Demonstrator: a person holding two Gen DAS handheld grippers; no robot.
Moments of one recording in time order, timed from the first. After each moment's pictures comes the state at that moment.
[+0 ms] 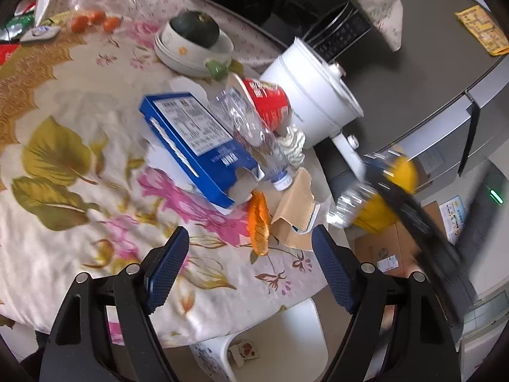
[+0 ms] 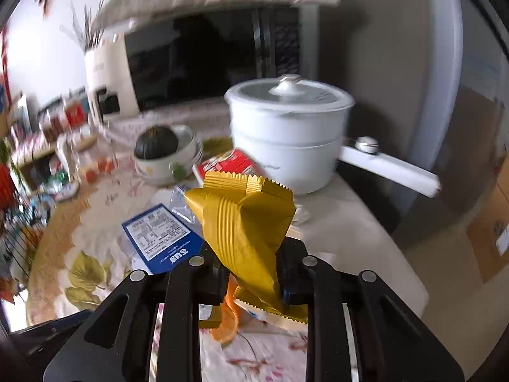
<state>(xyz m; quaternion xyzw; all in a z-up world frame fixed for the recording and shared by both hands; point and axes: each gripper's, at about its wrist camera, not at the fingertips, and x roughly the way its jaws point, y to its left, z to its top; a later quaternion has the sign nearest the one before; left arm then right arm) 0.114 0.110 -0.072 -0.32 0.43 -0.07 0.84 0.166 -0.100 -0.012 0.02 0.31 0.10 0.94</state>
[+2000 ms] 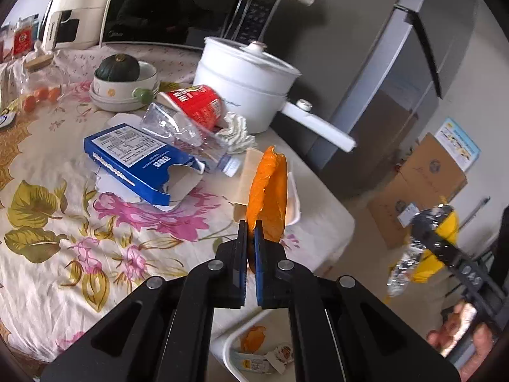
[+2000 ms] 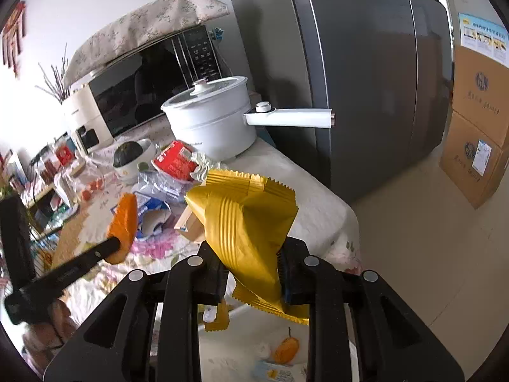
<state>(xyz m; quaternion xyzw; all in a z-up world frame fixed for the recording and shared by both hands) 0.083 0.020 -0.054 -0.15 0.37 -0.13 0.91 0.053 -0.224 -0.033 0.10 0.33 0.05 0.94</state>
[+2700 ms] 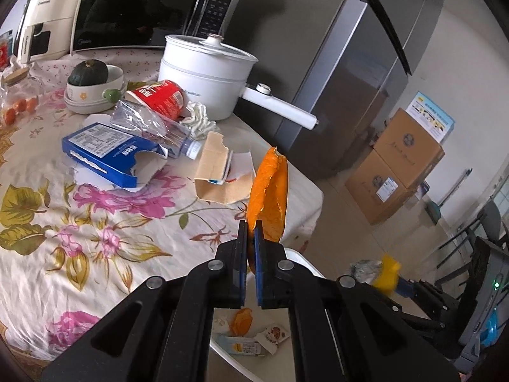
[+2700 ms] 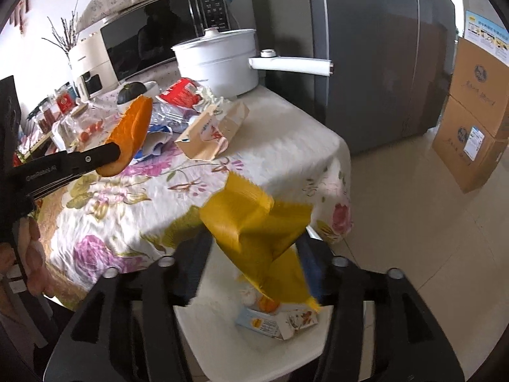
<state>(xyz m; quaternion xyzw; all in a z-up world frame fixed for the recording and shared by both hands) 0.048 -0.009 -0.050 -0.12 0.38 -0.19 0.90 -0.012 -0.214 -0.077 0.06 0.39 0.04 0.92</state>
